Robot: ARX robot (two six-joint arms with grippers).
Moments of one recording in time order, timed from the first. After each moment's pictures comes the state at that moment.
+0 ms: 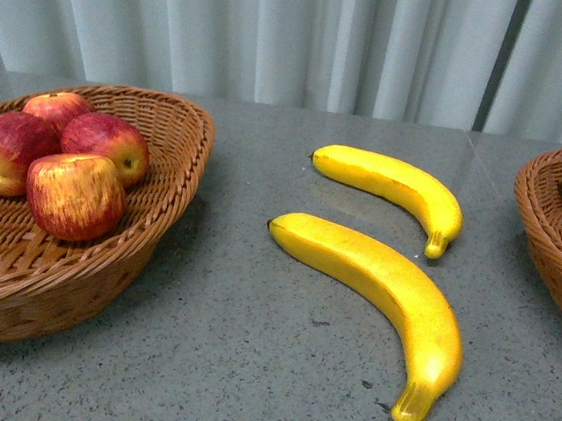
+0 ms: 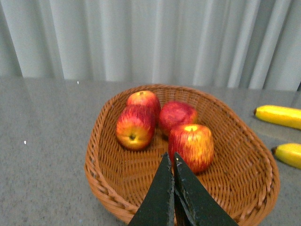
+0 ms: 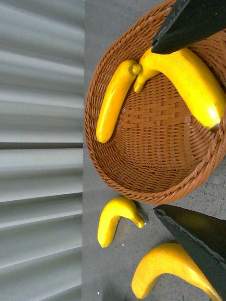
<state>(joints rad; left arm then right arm) 0.00 0.40 0.01 0.39 0.00 -0.01 -0.01 0.00 0.01 0.00 0.00 0.00</state>
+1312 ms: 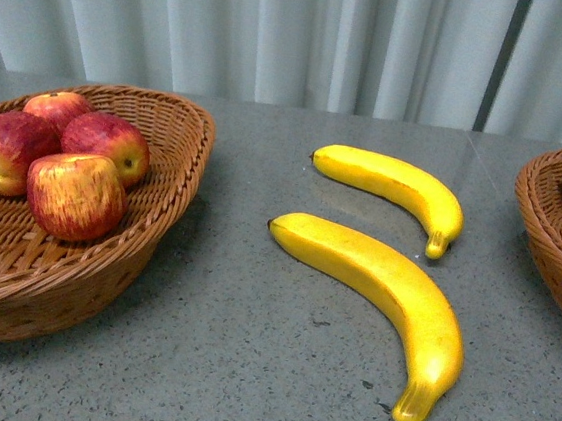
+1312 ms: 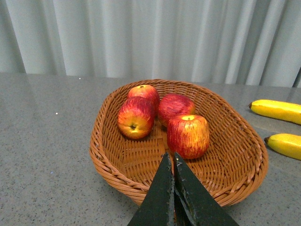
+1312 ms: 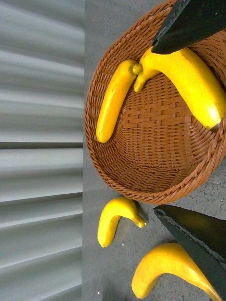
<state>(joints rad) 0.00 0.01 0.01 0.00 0.00 -0.01 0.00 0.00 0.01 0.00 0.00 0.00</state>
